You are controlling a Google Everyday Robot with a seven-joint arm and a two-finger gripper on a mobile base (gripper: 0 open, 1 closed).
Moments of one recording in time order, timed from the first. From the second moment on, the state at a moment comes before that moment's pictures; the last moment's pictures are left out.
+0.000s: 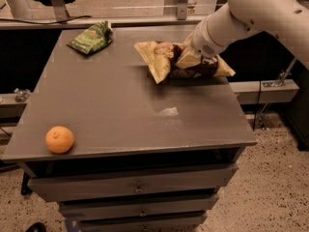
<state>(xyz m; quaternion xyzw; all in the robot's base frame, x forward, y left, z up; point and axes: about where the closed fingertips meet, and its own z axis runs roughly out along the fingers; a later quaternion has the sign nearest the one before) 0.674 -0.098 0.885 -0.58 0.73 0.03 0.35</state>
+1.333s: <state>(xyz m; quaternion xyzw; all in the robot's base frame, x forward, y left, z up) 0.537 -0.095 0.937 -0.63 0.70 0.02 0.33</state>
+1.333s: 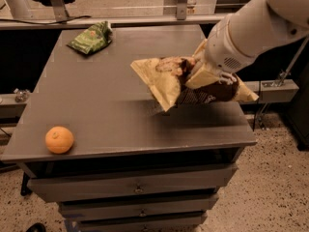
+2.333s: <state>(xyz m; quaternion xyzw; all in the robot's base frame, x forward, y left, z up) 0.462 -0.012 0.924 -0.66 0.68 0.02 0.32</state>
